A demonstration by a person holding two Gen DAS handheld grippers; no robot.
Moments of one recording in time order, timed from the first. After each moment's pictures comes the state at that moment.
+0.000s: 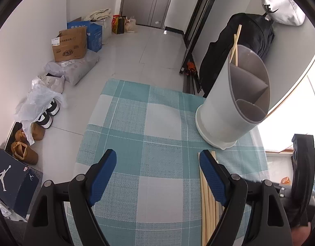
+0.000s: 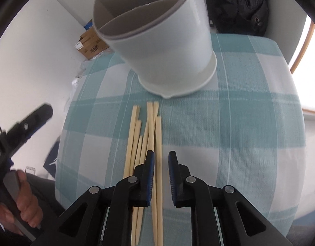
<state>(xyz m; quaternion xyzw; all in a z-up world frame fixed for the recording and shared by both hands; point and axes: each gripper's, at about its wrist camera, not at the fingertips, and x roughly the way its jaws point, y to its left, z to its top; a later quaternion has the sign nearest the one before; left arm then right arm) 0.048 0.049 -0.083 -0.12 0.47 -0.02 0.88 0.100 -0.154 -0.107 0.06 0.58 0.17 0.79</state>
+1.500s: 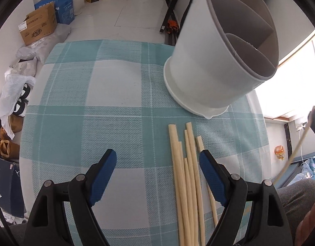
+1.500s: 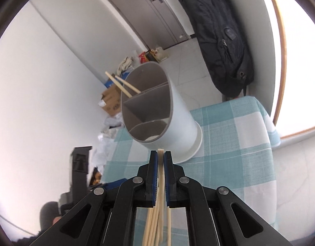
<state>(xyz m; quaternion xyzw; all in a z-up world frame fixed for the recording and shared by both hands) 0.084 -0.005 -0.125 -0.10 0.58 -0.10 0.80 0.081 -0.229 -0.019 0.20 0.42 0.21 0.86</state>
